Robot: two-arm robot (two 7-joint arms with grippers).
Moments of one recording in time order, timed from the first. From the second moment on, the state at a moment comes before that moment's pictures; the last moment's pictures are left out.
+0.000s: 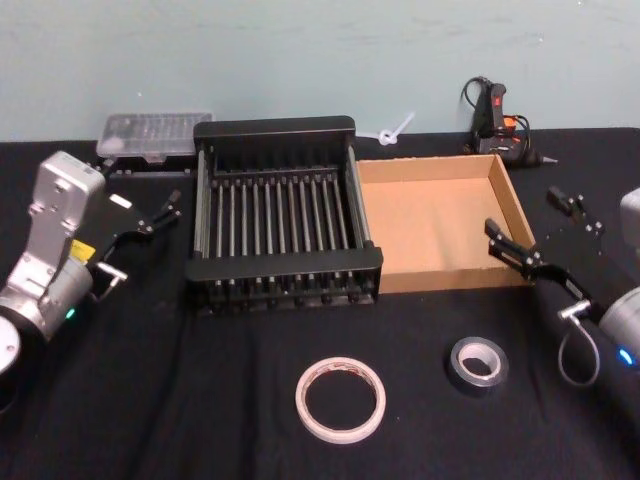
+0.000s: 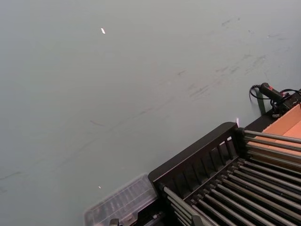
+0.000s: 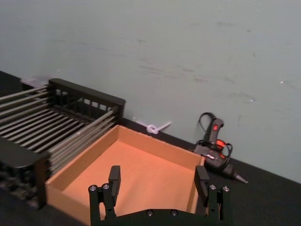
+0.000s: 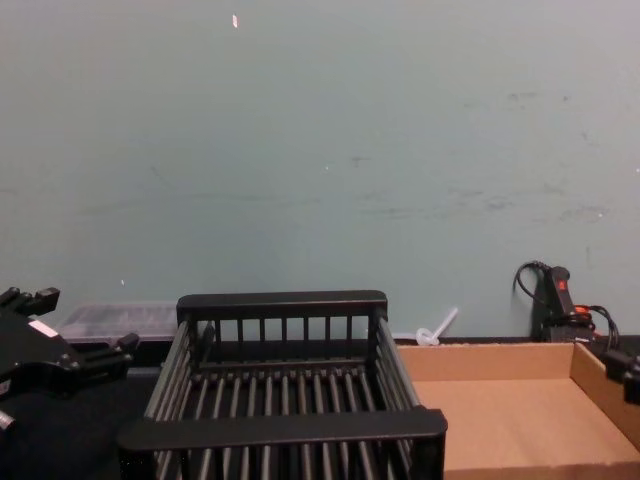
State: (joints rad) left arm -0.20 0.60 0.45 -1.41 -0.25 -0.12 0.03; right arm 0.00 0.60 -0.34 -1.61 0.35 -0.12 0.09
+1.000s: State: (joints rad) left arm -0.20 0.60 0.45 -1.41 -0.25 -0.12 0.03; right arm -0.26 0.71 -0.23 -1.82 0.44 0.10 0.21
